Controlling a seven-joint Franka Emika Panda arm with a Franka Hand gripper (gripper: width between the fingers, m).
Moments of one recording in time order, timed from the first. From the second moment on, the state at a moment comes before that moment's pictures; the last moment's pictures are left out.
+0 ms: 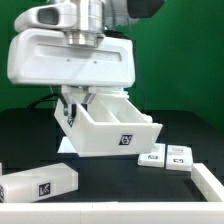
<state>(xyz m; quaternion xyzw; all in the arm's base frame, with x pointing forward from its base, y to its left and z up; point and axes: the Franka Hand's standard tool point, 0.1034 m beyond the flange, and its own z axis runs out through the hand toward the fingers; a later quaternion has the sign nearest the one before) 0.566 -0.082 0.134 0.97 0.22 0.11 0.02</state>
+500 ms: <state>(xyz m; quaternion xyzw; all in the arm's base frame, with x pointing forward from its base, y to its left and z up) 0.577 -0.057 0.115 0.96 0.23 0.14 0.03</state>
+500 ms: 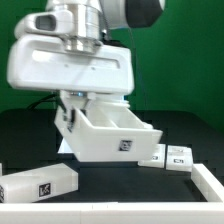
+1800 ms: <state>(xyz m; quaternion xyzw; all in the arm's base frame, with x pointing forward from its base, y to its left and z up) 0.601 -0.028 0.057 0.95 0.26 0.17 0.03</state>
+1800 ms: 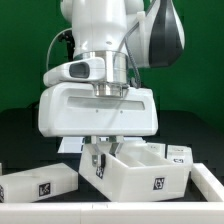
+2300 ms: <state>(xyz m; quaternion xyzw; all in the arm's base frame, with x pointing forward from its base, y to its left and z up) 0.600 -0.027 0.054 0.95 0.25 0.17 0.03</state>
